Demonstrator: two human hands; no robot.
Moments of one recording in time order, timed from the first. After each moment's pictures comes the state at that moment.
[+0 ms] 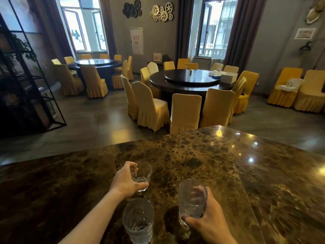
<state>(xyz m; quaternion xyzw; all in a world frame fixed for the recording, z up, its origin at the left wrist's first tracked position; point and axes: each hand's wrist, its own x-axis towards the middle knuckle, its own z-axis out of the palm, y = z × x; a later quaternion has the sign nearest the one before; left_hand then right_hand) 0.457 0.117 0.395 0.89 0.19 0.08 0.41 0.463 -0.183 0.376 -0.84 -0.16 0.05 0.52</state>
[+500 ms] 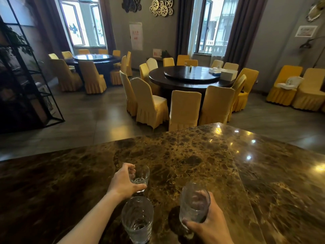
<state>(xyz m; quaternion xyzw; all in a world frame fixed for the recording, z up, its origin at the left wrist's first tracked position) 0.458 0.123 0.370 0.89 0.21 0.07 0.40 0.453 -0.191 0.363 -0.84 -0.14 0.06 0.52</state>
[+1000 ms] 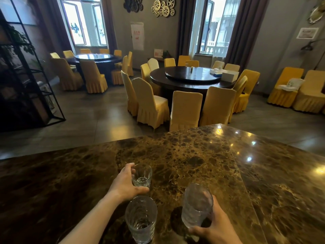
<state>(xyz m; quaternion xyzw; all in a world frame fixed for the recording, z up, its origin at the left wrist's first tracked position) 0.448 0.122 0.385 0.91 0.19 0.01 0.37 0.454 -0.199 0.376 -0.84 -0.12 0.17 0.50</state>
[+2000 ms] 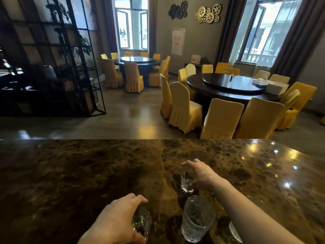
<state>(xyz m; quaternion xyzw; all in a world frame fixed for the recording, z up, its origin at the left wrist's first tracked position) 0.262 0.186 0.447 0.96 0.14 -0.10 0.23 0.527 0.016 0.422 -0.91 -0.35 0.16 0.14</state>
